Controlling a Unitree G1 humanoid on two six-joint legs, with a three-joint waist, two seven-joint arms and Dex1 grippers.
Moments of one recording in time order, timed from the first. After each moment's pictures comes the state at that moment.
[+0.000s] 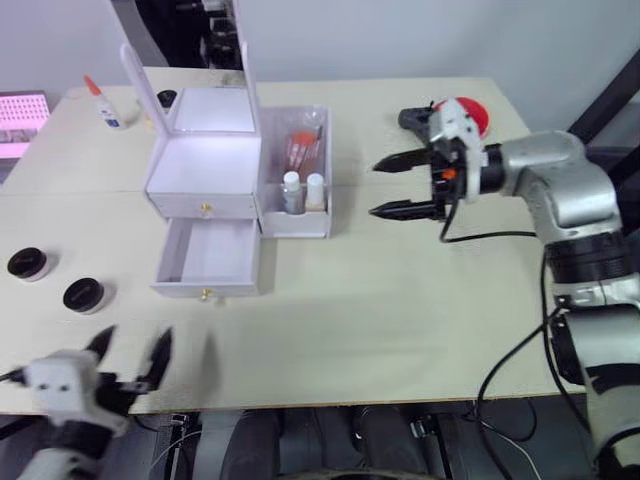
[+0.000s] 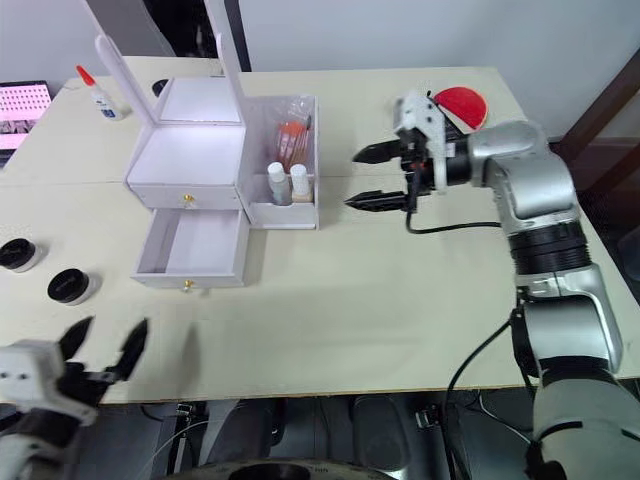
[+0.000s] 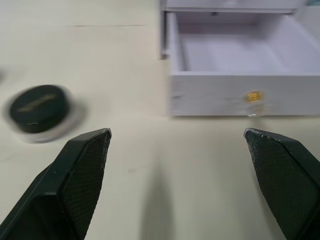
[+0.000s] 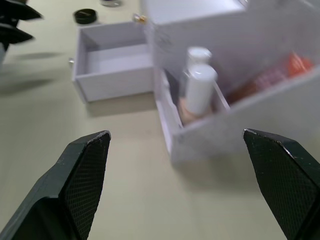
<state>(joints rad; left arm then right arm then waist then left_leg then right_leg) 0.78 0.28 0.55 -0.67 -0.56 0.16 -0.39 -0.93 -0.73 0.11 0.33 0.33 0.47 1.35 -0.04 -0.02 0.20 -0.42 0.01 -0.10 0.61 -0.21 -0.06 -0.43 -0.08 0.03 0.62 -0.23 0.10</state>
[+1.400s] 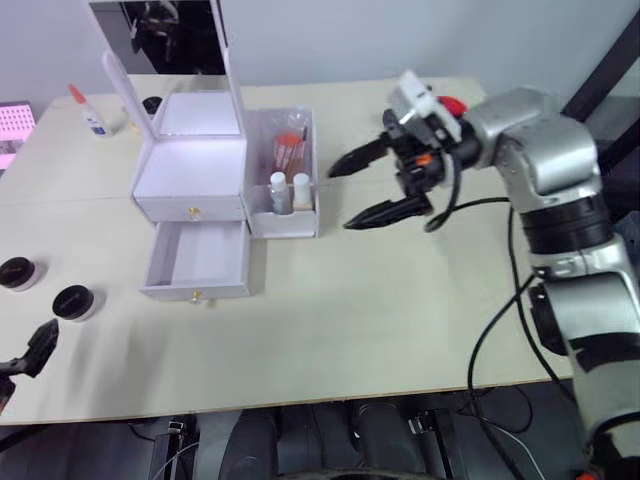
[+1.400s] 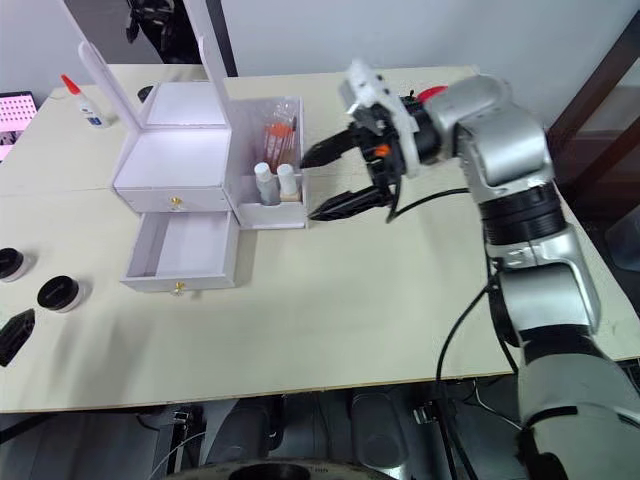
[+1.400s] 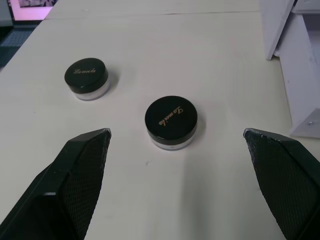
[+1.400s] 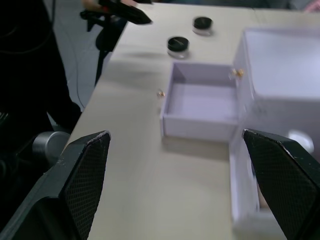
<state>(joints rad) 0.64 0.56 0.99 -0.71 -0.89 0.79 -0.15 -1.21 -0.57 0.27 0.26 0.36 0.55 1.58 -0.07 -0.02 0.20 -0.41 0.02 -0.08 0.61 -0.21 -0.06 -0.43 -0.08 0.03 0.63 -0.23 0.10</state>
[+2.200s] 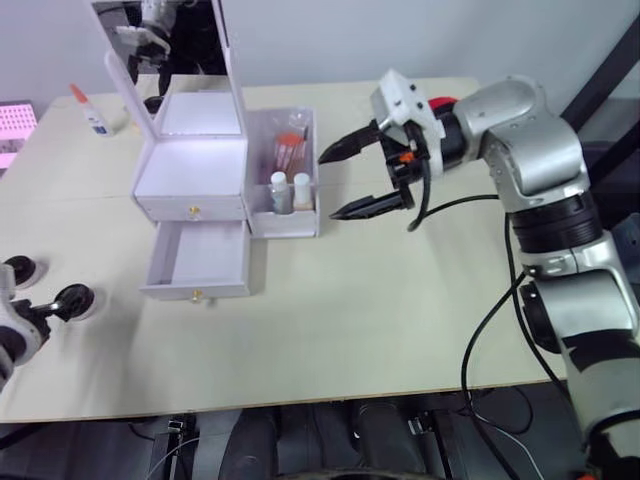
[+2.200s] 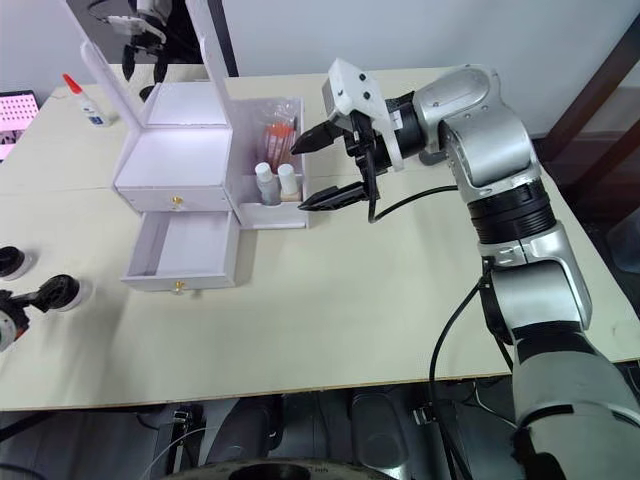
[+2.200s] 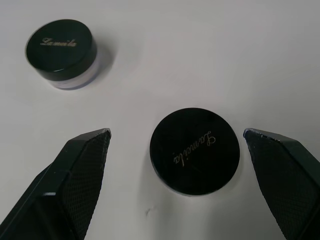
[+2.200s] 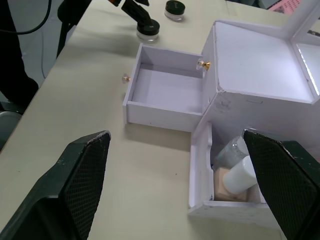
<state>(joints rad) 0.14 0.78 0.69 -0.24 -0.72 0.99 -0.10 -1.17 -0.60 0.26 0.20 0.28 0.48 1.47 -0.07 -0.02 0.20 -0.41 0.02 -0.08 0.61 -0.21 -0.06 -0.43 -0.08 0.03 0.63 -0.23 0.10</state>
